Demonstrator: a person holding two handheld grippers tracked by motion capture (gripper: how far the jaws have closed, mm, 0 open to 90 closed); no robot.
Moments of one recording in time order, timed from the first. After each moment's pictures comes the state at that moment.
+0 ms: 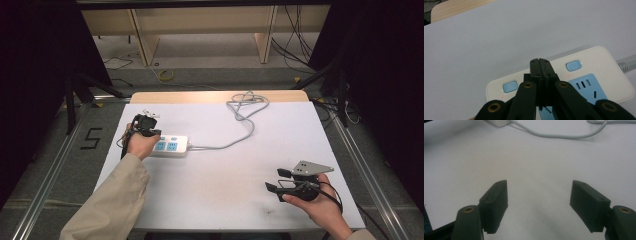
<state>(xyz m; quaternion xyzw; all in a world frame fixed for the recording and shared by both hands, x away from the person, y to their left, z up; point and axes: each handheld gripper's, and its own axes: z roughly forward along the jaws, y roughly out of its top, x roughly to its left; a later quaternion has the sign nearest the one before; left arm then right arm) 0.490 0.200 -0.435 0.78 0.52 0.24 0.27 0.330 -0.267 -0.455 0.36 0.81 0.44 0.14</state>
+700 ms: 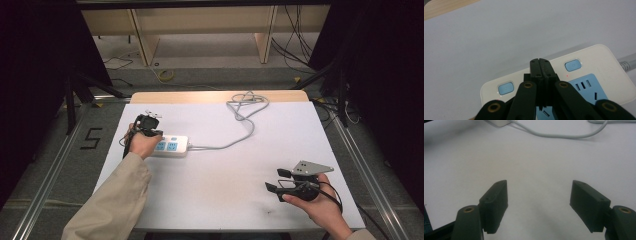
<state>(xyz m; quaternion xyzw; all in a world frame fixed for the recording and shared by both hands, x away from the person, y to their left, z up) 0.494 0.197 -0.441 0.78 0.52 0.23 0.26 0.330 -0.267 -0.455 0.36 0.81 0.44 0.14</state>
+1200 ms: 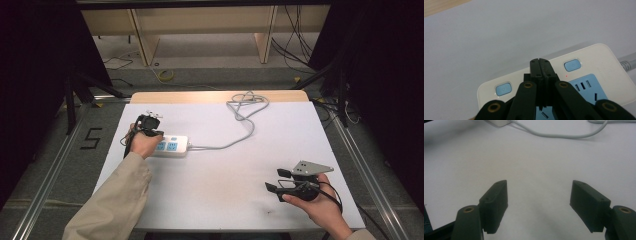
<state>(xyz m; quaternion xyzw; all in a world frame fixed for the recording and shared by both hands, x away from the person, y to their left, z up) 0.497 0.195 -0.443 0.79 0.52 0.22 0.26 0.330 -0.267 -0.455 0.36 0.81 0.44 0.14</state>
